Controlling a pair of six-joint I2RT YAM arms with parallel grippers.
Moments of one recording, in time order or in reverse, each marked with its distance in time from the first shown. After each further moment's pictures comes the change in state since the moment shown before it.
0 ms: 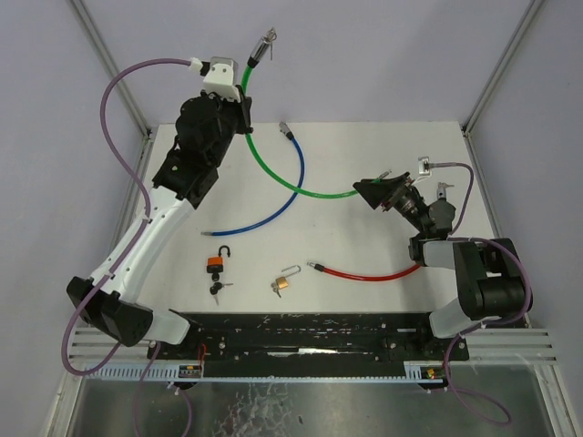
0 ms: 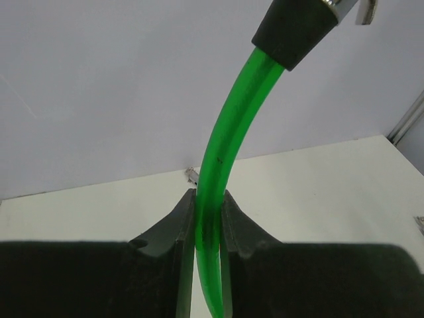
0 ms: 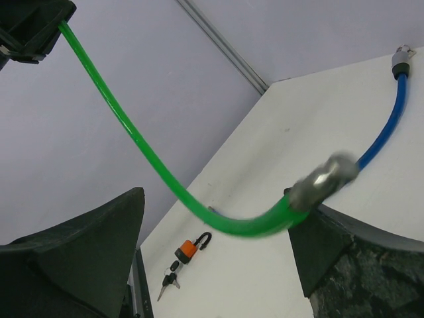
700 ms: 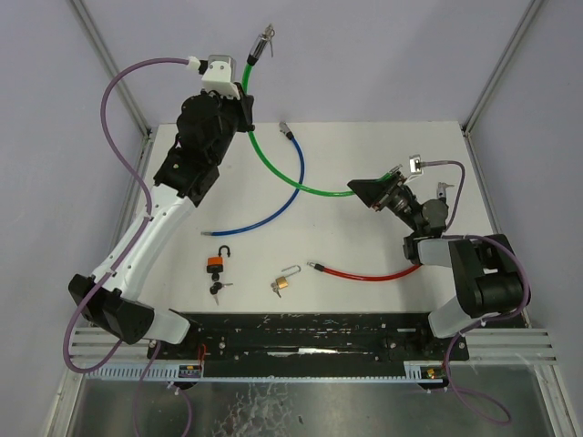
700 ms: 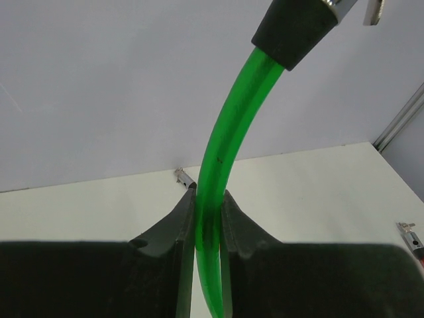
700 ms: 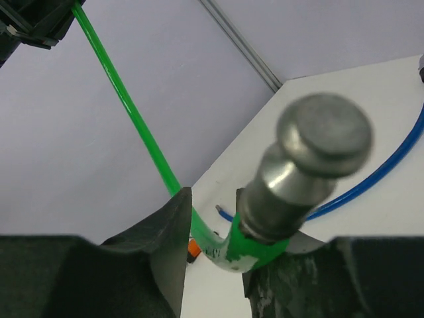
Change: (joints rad) left arm 0.010 0.021 0.024 0.002 0.003 -0.061; right arm 0.063 0.039 0.023 0.032 0.012 -0.009
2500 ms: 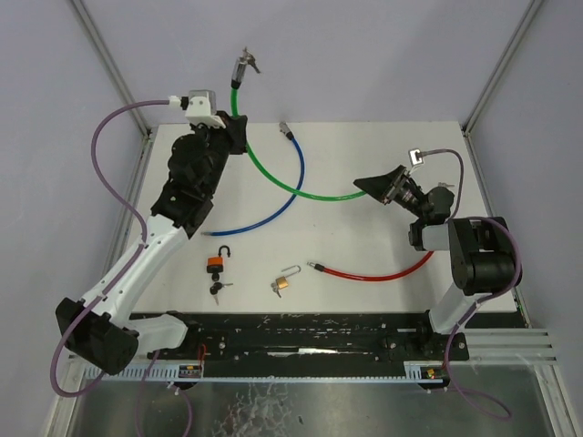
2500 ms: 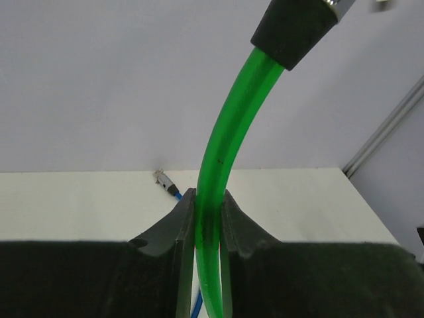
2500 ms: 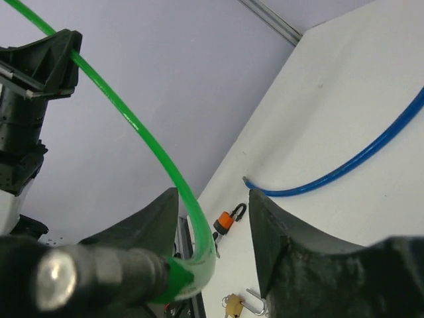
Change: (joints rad) left arm -0.020 -0.204 -0.390 0.281 -0.022 -0.119; right arm -0.114 0.163 0.126 -0.026 -0.221 0.227
